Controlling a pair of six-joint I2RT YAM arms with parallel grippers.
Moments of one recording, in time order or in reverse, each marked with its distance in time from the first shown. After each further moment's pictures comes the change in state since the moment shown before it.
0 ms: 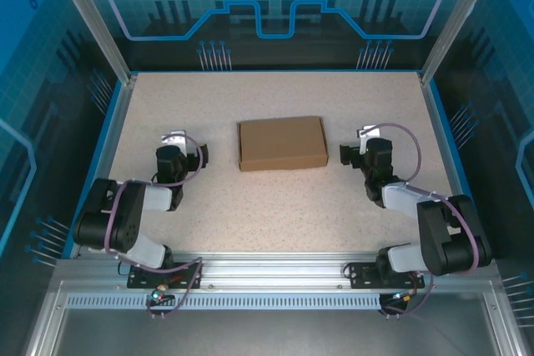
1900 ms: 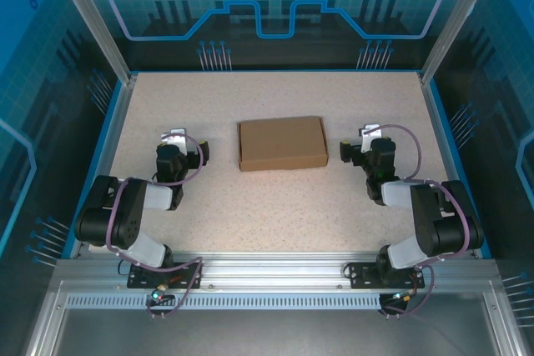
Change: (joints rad) left arm 0.005 0.013 0.003 0.068 0.025 0.002; right arm -0.059 0.115 -0.013 0.179 -0.103 -0.007
